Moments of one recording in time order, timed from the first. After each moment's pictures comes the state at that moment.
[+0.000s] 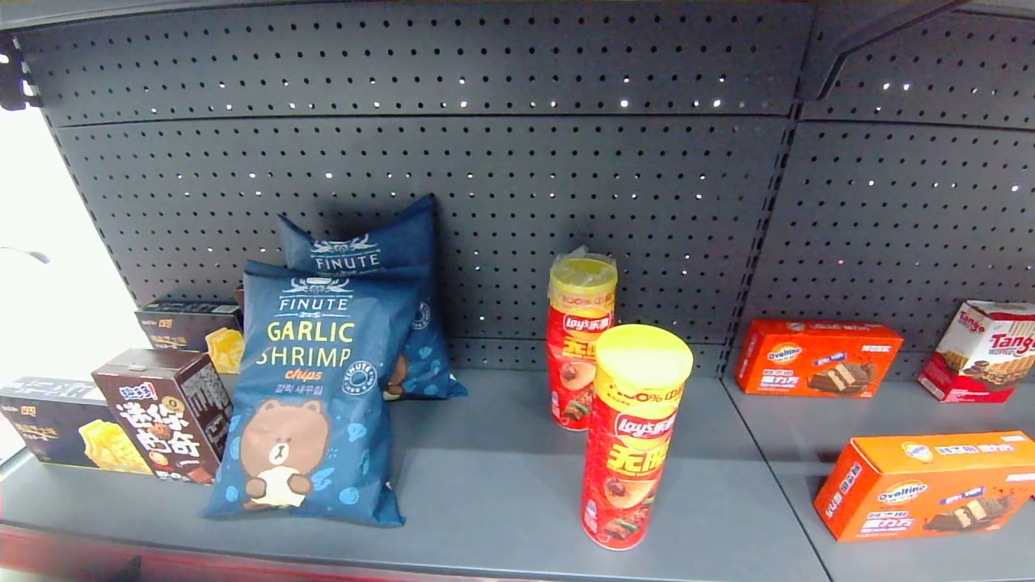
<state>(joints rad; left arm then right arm) -0.21 0.52 -0.26 -0.11 0.12 0.29 -0.06 0.08 0.00 0.00 0.02 0.00</state>
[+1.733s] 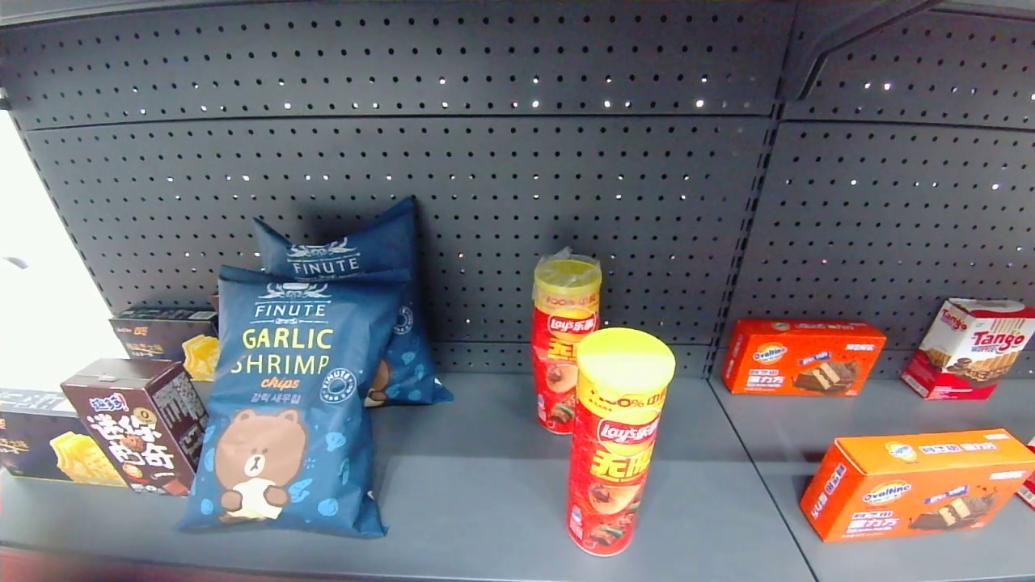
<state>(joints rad) -0.21 0.25 -0.28 0.13 0.12 0.27 0.02 0.06 -0.13 0.01 -0.04 0.07</state>
